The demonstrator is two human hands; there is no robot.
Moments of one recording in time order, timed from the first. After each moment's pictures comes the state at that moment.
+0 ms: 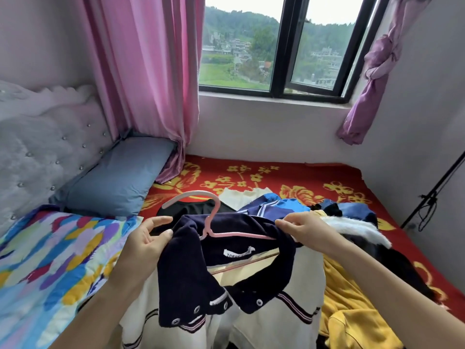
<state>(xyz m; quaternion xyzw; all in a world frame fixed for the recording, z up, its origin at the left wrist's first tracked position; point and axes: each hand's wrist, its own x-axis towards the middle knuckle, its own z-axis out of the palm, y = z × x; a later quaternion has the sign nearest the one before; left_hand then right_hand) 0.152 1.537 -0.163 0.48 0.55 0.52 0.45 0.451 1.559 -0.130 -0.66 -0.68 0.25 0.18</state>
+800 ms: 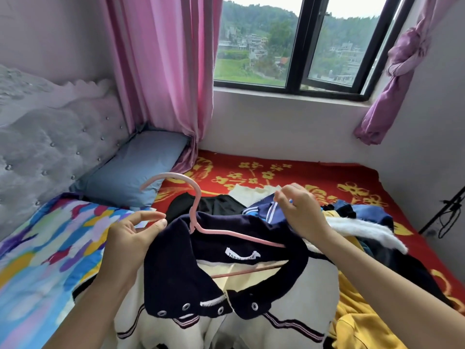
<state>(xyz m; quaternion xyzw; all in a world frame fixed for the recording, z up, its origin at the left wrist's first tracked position) 0.131 1.522 -0.153 0.46 0.56 0.59 0.35 0.413 1.574 -0.127 -0.58 -0.73 0.09 0.35</state>
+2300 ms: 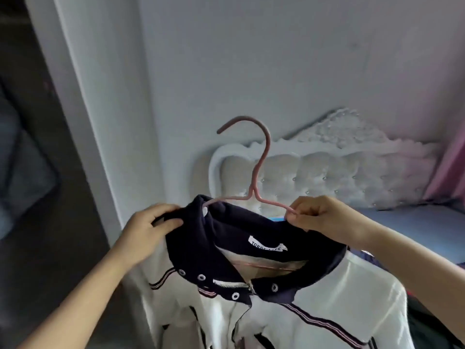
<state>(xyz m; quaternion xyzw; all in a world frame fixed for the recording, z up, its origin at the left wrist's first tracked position) 0.030 1.121 -0.088 0.27 0.78 0.55 -0.11 0.138 1.417 -0.013 0.02 -0.93 0.36 0.02</state>
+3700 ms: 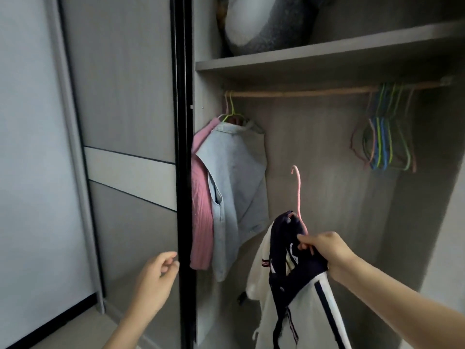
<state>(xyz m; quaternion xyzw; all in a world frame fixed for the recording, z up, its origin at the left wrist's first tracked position) -0.054 0.505 -0.136 -0.19 0.81 0.44 -0.33 -0.185 0.796 -0.049 0.01 -0.74 0.67 -0.07</state>
